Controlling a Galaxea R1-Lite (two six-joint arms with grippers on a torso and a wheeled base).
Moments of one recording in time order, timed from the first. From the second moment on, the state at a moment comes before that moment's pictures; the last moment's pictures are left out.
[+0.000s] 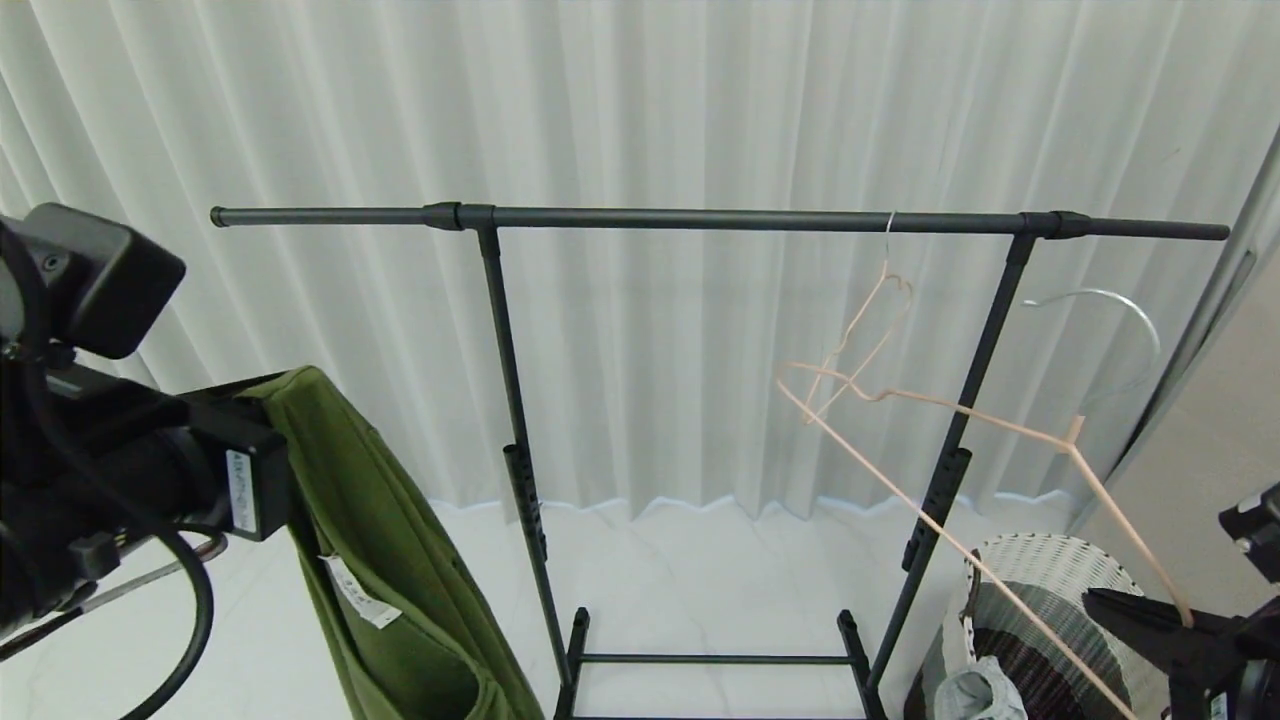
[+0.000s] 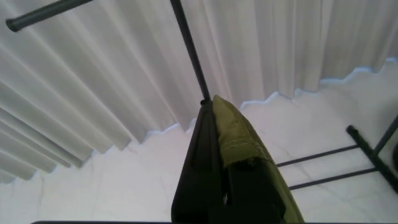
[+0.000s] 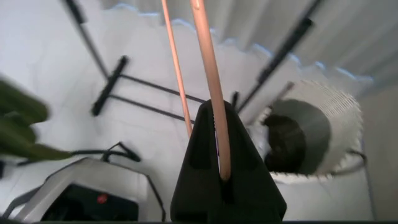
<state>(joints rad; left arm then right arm) -0.51 1.13 -0.70 -0.23 0.37 0.23 0.87 1.02 -0.45 -0.08 -0.43 0.17</state>
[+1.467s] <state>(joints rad) -0.67 1.61 -1.12 -0.22 0.63 -0.05 1.33 1.21 -0.64 -0.13 -0.37 0.32</state>
